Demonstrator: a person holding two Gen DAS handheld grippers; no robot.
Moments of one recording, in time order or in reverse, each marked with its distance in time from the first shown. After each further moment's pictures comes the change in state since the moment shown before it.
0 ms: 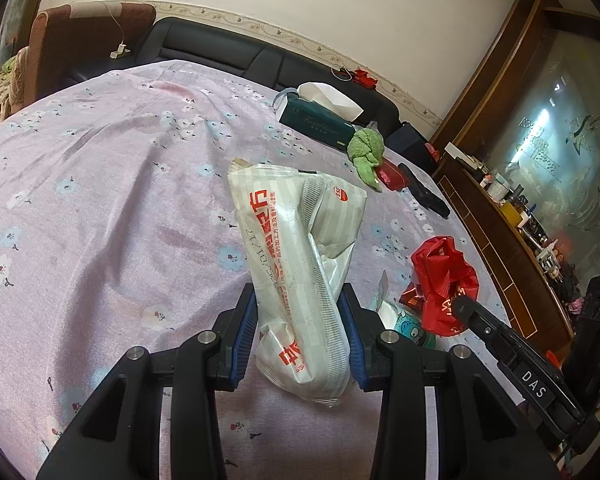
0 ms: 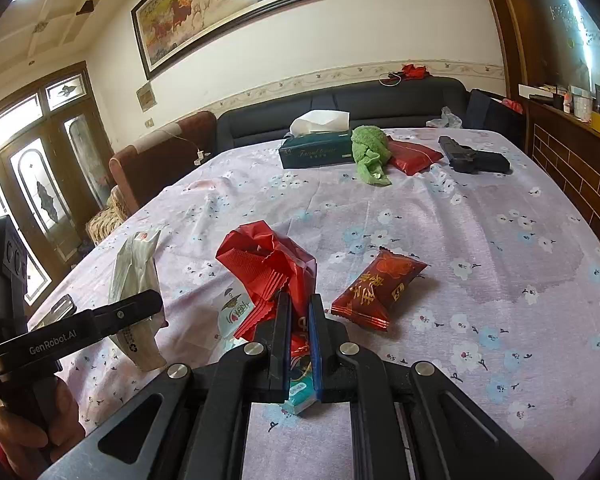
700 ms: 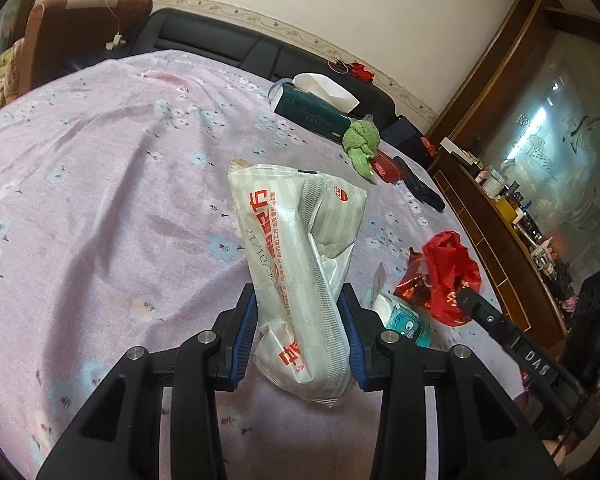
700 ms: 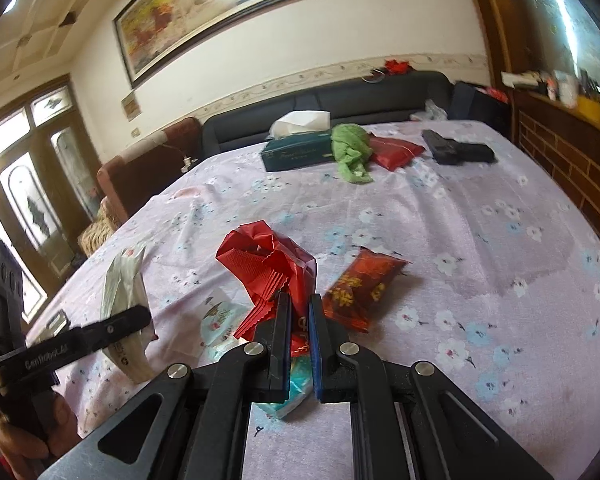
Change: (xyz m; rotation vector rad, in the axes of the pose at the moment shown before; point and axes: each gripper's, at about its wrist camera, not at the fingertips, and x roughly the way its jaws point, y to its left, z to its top) left arm 0.002 -0.003 -0.003 0.001 0.022 -0.015; right arm -0.001 -0.017 0.003 0.087 0.004 -0.035
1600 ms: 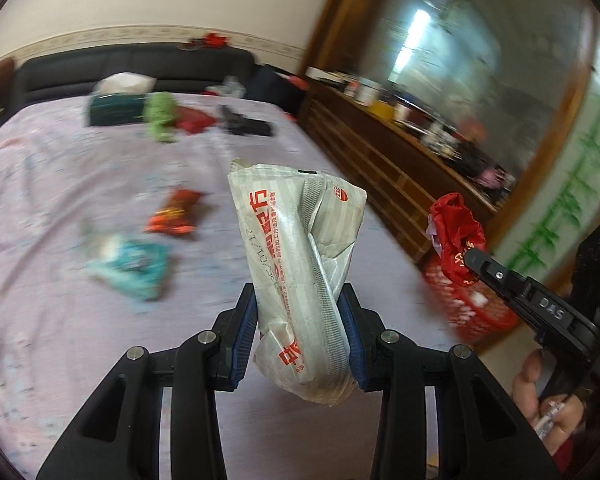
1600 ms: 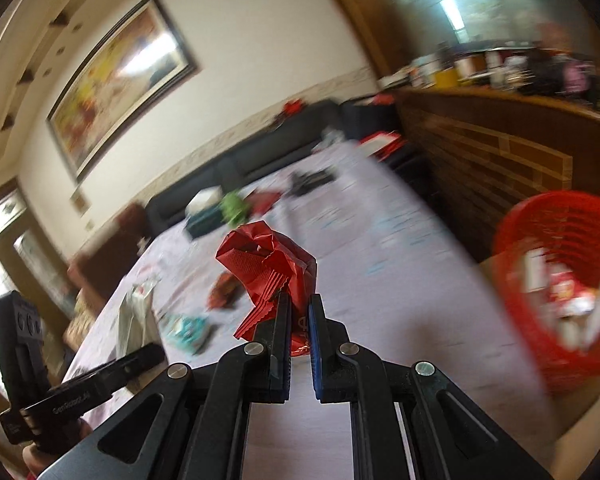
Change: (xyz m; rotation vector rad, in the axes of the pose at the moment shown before) left arm -0.036 -0.213 -0.080 0.389 0.156 -0.269; right arm -0.214 -0.126 -0.056 0.306 -0.205 -0.166
